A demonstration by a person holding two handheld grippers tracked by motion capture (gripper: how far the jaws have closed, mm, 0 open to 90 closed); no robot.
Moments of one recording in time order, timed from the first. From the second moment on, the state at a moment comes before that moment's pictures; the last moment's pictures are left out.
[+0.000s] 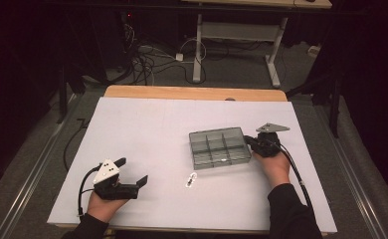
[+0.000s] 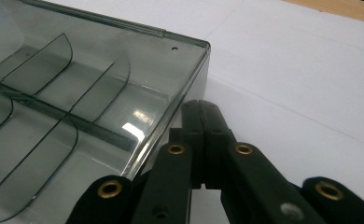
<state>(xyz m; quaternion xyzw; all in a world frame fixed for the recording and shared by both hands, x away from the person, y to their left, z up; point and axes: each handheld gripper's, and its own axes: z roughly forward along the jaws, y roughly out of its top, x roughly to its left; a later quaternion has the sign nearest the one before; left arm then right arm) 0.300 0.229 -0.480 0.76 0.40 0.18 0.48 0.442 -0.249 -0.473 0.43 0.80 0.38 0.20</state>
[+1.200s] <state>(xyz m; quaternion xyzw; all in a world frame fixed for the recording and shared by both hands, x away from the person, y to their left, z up) 0.301 0.228 -0.479 0.76 0.39 0.18 0.48 0.370 -0.205 -0.472 0.38 0.82 0.38 0.19</state>
